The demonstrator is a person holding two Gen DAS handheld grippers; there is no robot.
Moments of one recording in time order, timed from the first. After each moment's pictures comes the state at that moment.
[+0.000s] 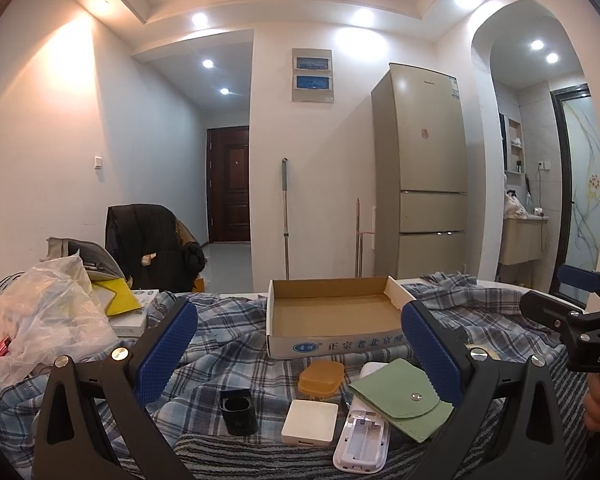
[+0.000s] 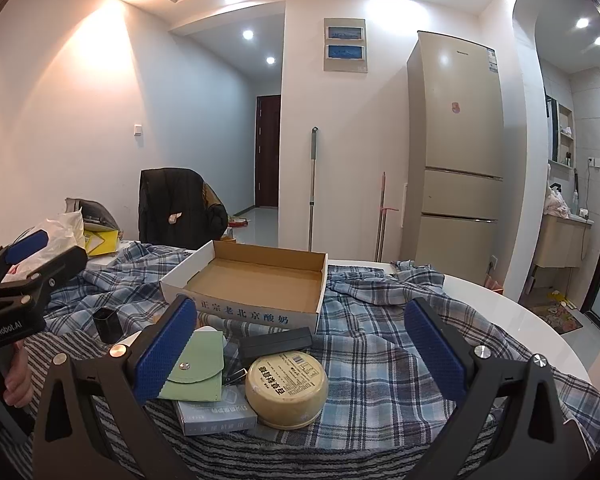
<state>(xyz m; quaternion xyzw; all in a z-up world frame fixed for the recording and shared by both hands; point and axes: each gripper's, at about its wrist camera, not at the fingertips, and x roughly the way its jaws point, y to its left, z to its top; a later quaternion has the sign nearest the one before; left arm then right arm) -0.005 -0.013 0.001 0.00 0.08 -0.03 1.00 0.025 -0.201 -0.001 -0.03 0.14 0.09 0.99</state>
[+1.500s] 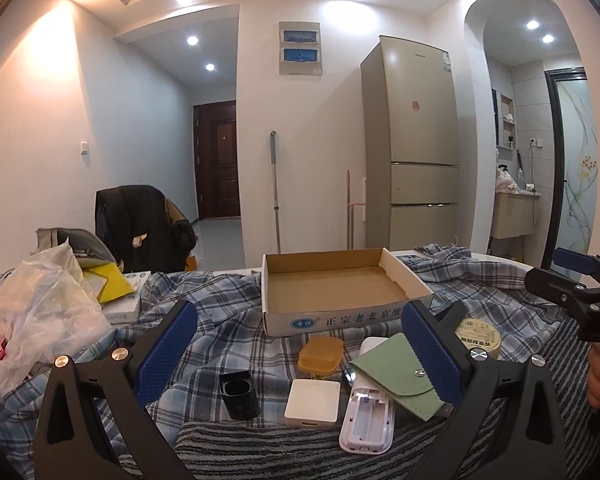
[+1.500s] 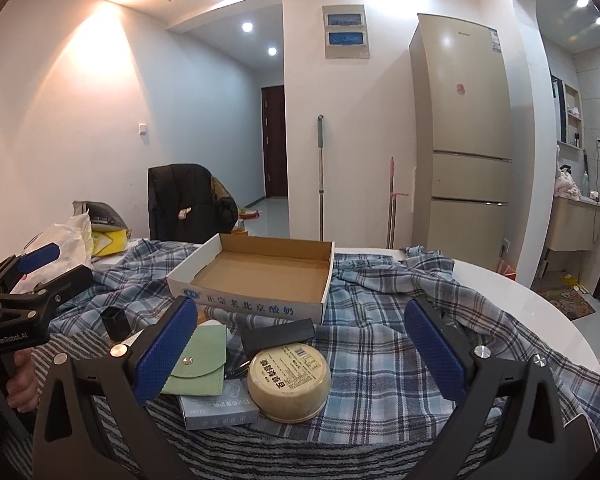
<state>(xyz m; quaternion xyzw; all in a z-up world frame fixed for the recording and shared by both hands) 0.007 -0.010 -0.001 0.01 0.14 -0.05 0.99 0.036 -0.213 -0.004 -0.01 0.17 0.11 0.98</state>
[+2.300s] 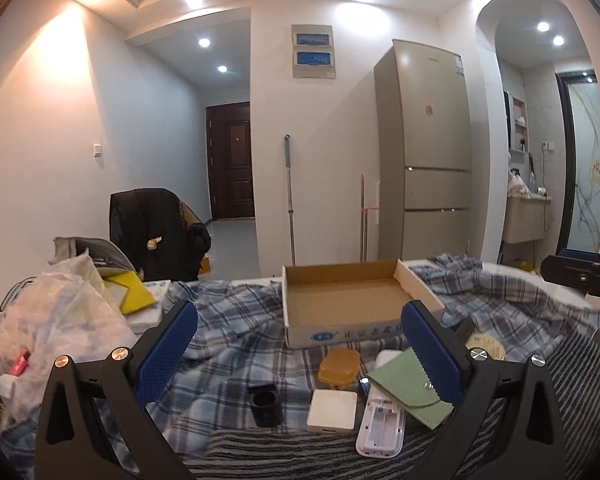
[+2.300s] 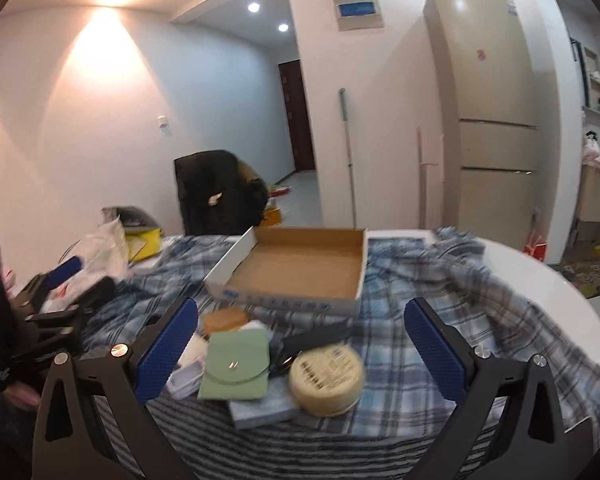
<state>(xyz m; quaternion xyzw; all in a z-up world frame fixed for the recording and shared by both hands) 0.001 0.004 0.028 0.01 0.13 -0.02 0.99 0.046 -0.217 0.040 0.03 0.22 0.15 0.96</state>
